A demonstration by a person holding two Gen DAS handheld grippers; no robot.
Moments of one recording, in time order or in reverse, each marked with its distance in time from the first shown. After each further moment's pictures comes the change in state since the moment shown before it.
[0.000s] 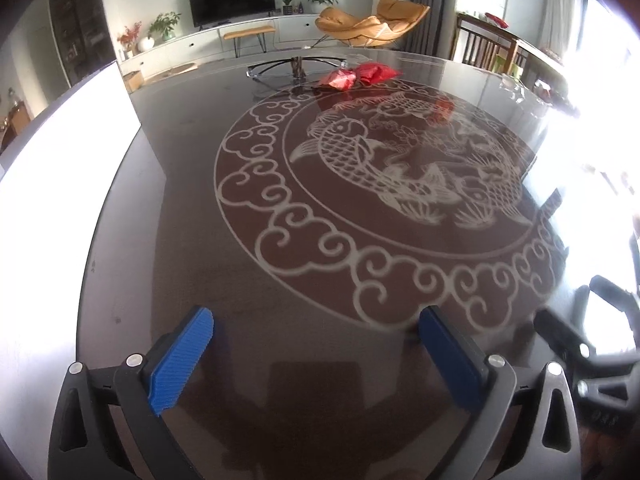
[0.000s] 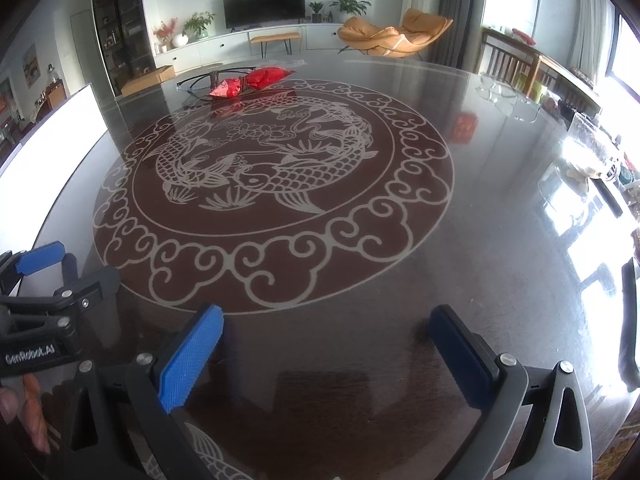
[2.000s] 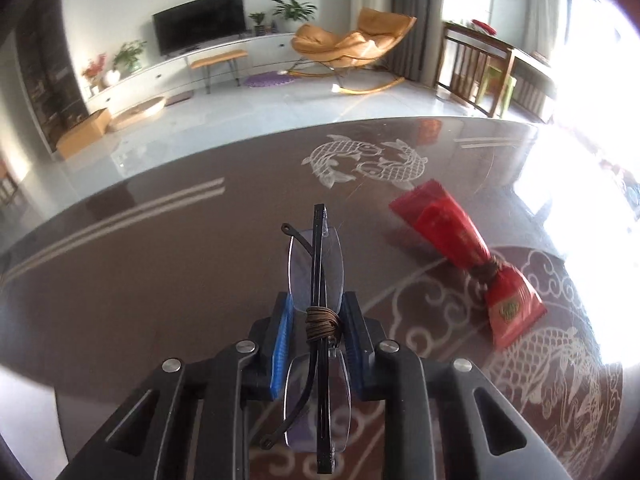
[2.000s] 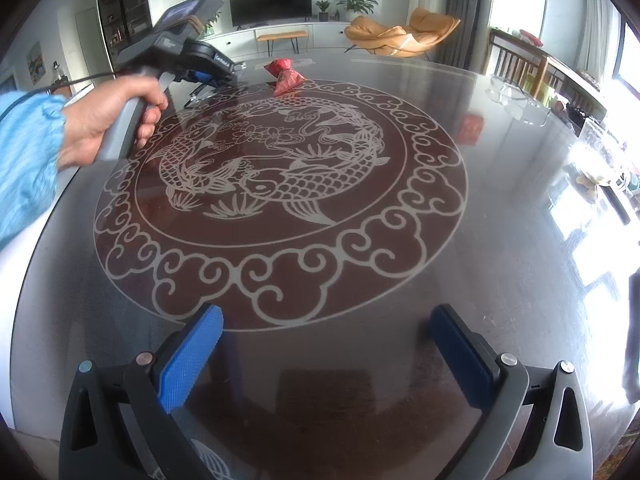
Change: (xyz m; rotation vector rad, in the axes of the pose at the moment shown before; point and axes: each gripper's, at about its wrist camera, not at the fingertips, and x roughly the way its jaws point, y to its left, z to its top) left arm 0.145 0.024 0.219 0.073 -0.078 -0.050; right arm 0.006 0.008 0.009 -0.020 0.004 0.019
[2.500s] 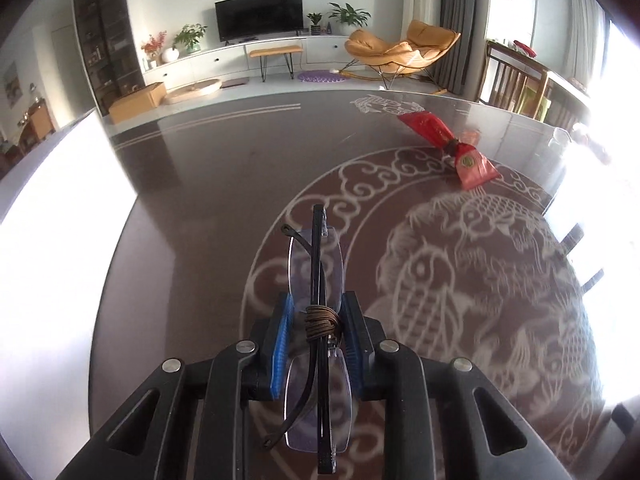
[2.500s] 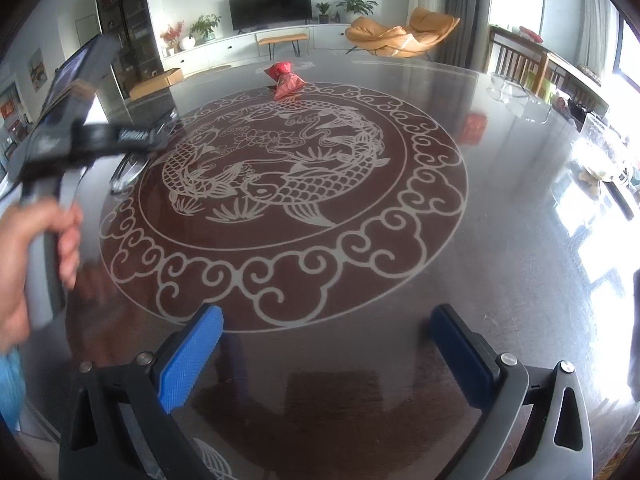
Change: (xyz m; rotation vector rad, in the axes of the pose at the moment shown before) left arm -0.098 -0.006 -0.139 -0.134 -0.017 0.116; right arm 0.000 0.000 0.000 0.012 -0.008 0.027
